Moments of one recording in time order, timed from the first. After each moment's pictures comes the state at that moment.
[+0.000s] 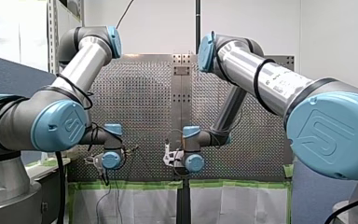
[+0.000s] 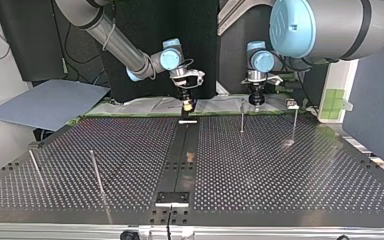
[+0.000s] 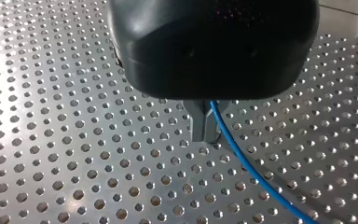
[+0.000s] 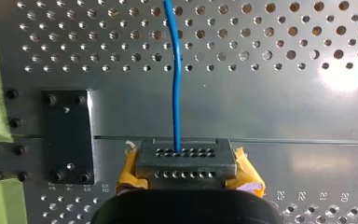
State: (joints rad) left arm -0.07 -2.37 -2.03 -1.92 -1.73 -1.97; right arm 2.32 -0.52 1.39 -0.79 1.69 1.61
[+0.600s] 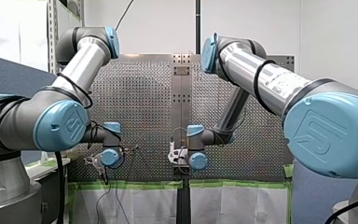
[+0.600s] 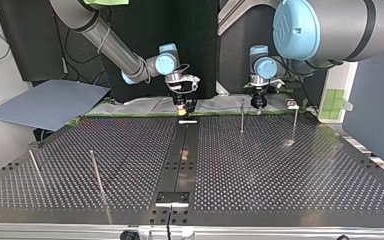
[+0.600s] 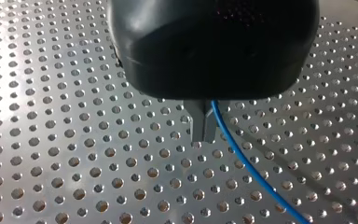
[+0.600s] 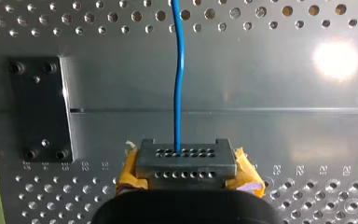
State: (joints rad) left arm -0.04 -2.38 -1.98 -2.01 -1.70 -2.02; right arm 2.28 -0.51 1.37 -0.79 1.69 1.61
